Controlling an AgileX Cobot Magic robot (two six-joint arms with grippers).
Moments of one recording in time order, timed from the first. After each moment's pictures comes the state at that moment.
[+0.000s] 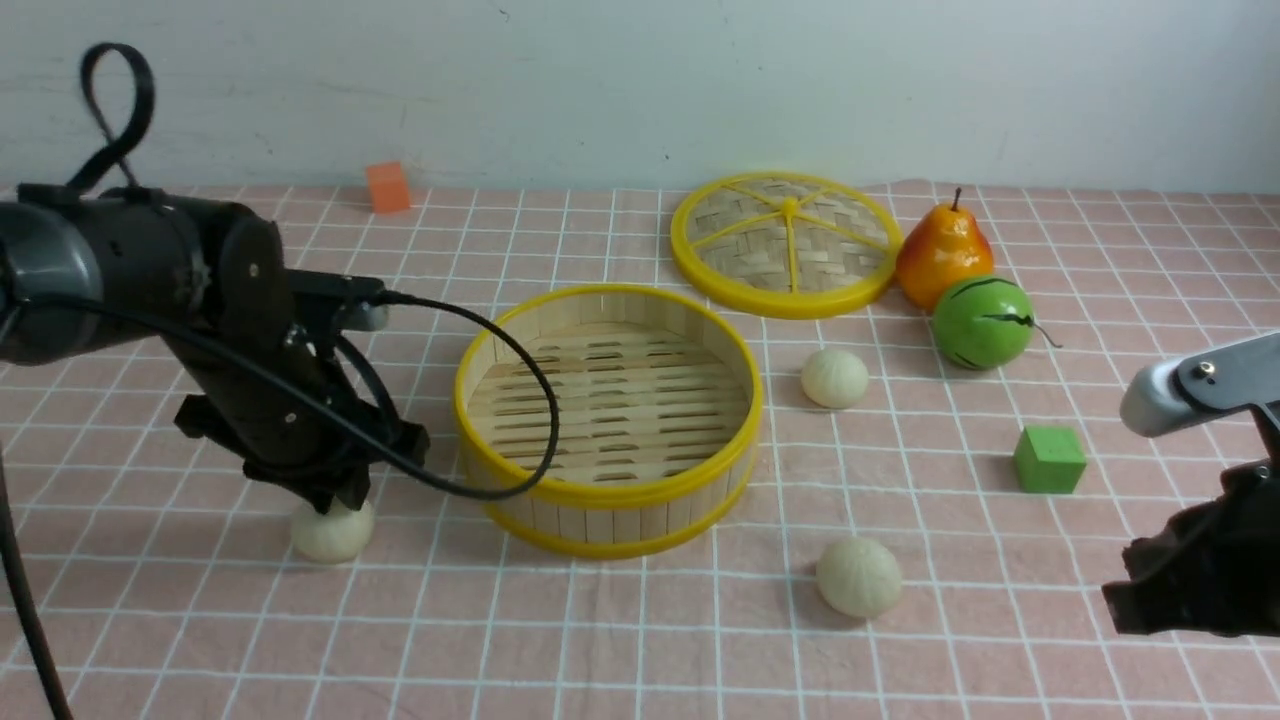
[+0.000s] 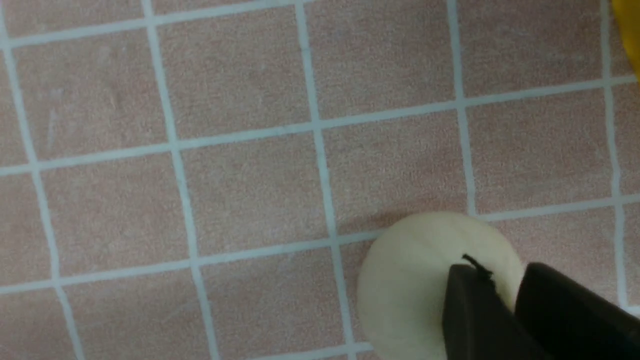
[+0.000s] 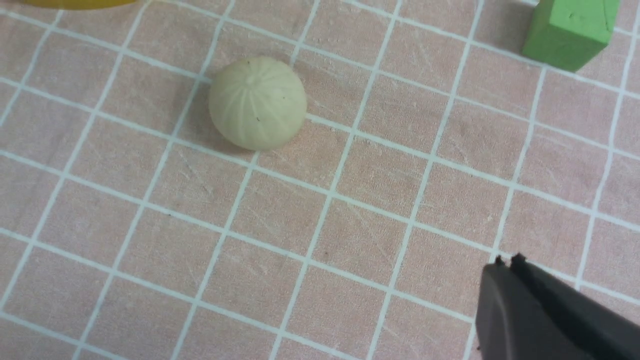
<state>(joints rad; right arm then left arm) 0.27 1.11 -0.70 0.04 0.55 0.00 -0.20 1.86 -1.27 0.03 0.73 -0.05</state>
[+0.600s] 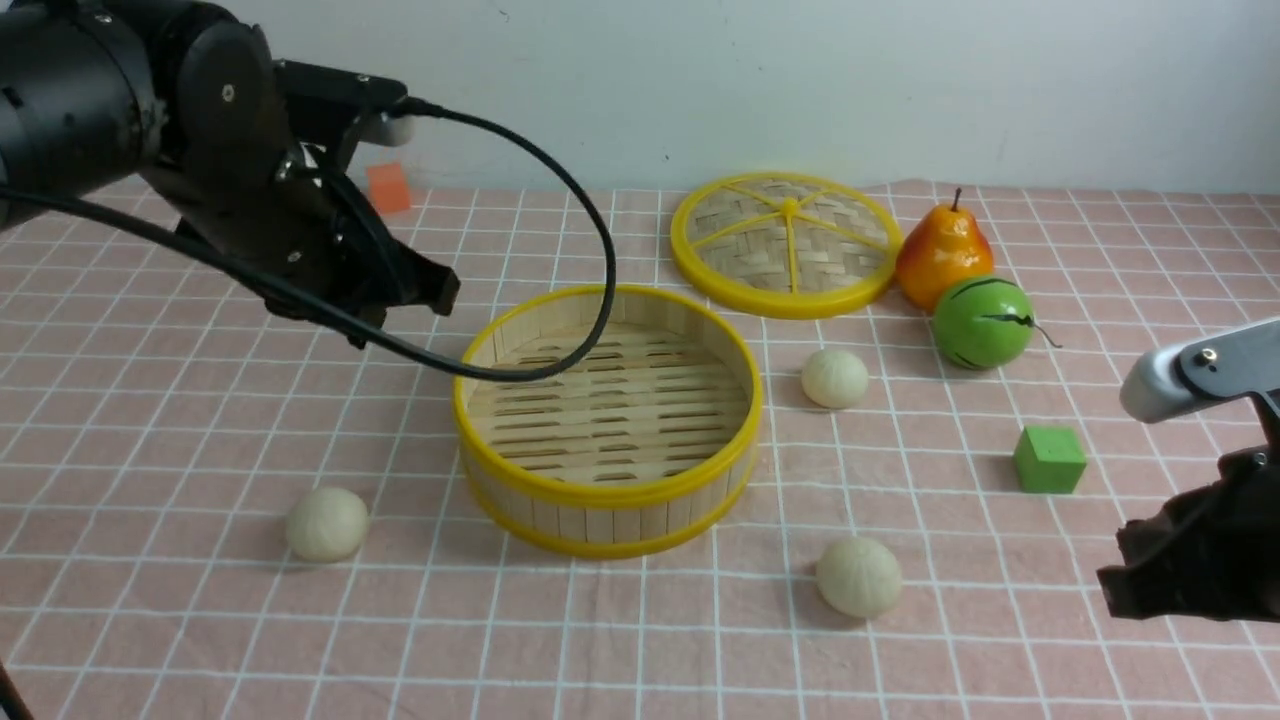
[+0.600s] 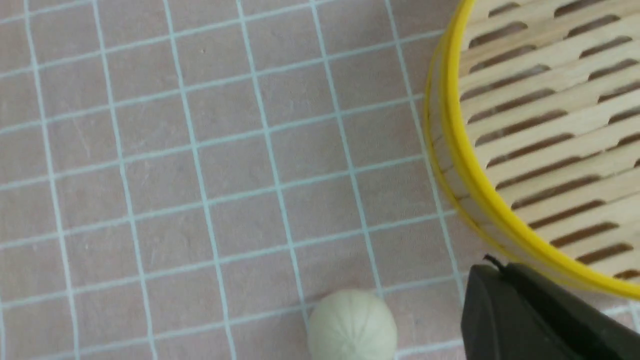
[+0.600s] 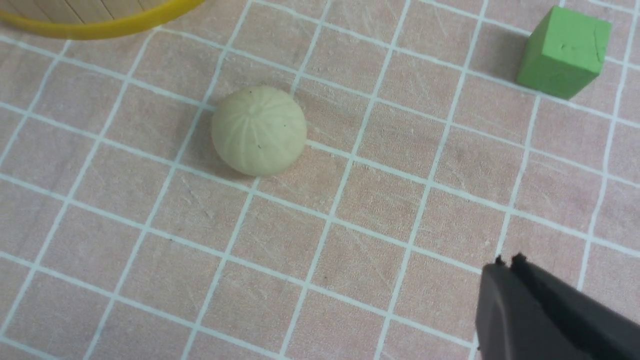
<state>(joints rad) 0.27 1.11 -0.70 0.04 0.51 0.00 -0.29 1.71 -1.46 0.09 0.89 -0.11</state>
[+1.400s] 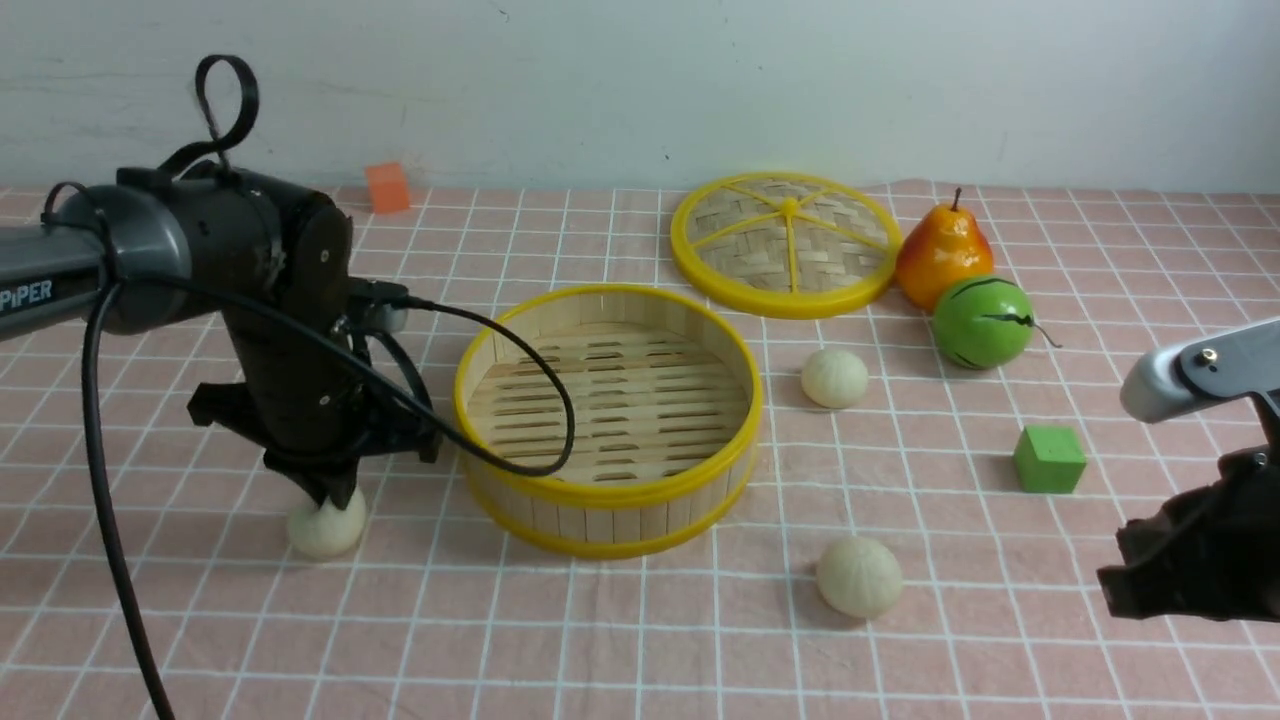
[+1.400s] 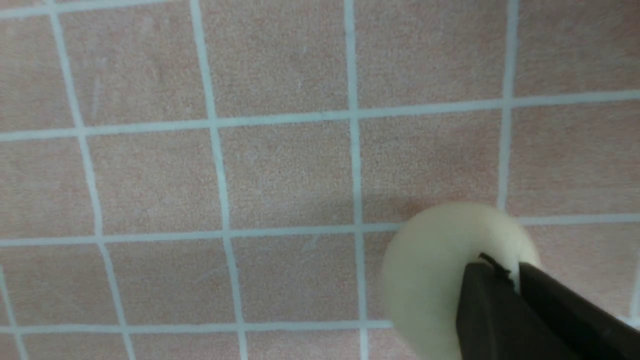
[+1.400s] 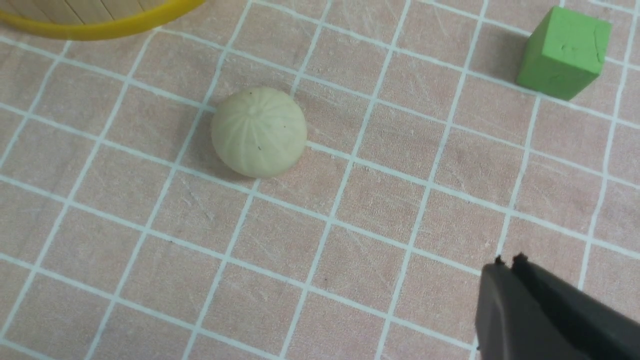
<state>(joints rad) 0.27 1.11 -0.70 0.04 0.51 0.00 -0.25 1.94 -1.44 0.14 0.94 -0.21</state>
